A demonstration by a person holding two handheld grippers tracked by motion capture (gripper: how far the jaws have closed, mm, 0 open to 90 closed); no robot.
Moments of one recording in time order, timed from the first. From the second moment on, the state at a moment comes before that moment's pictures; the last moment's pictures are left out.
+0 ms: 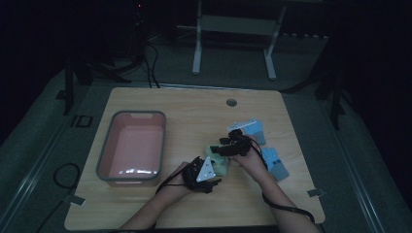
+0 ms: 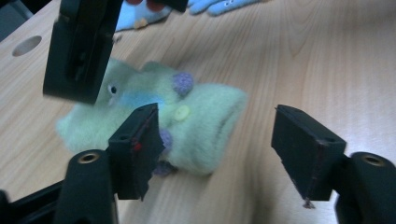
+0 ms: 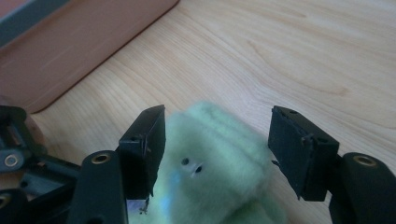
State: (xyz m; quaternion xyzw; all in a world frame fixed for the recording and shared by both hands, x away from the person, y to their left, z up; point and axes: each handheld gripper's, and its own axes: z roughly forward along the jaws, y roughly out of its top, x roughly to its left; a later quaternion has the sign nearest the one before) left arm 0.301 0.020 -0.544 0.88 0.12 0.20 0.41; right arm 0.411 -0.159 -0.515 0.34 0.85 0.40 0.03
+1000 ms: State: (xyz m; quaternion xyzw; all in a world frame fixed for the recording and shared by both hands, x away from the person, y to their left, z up) left arm 0.323 0.004 -0.533 0.90 0.12 0.20 0.36; right arm 0.417 -0.164 -0.534 0.37 0.84 0.39 -0.06
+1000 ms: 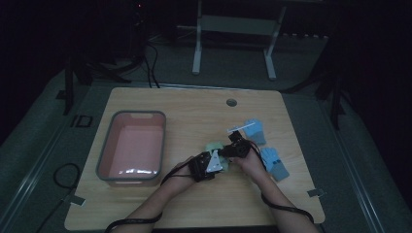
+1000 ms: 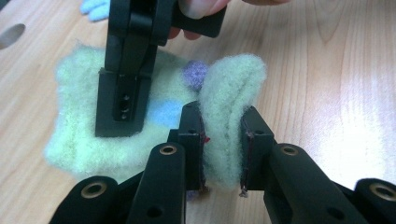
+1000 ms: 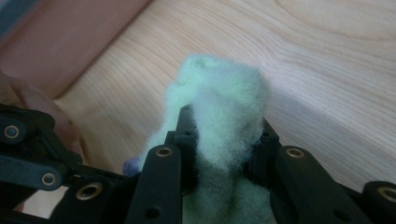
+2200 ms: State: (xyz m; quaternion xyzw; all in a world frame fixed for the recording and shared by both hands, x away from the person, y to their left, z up) left arm 0.307 0.089 -0.441 0.91 0.12 0.25 0.32; right arm 0.415 -0.081 -0.445 0.31 0.83 0.46 -0.07
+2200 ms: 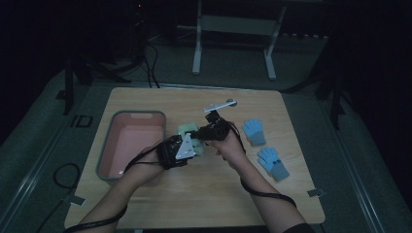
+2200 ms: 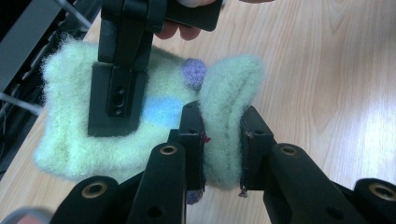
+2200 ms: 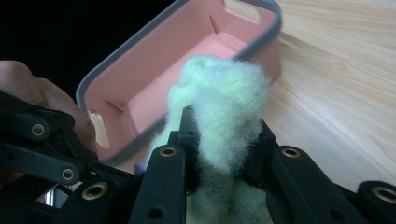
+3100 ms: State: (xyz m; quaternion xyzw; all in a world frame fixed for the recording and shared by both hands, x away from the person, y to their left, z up) left arm 0.288 0.201 -0.437 0.90 0.19 0.27 0.29; right arm 0.415 0.052 -0.438 0.25 0.85 0.45 -0.10
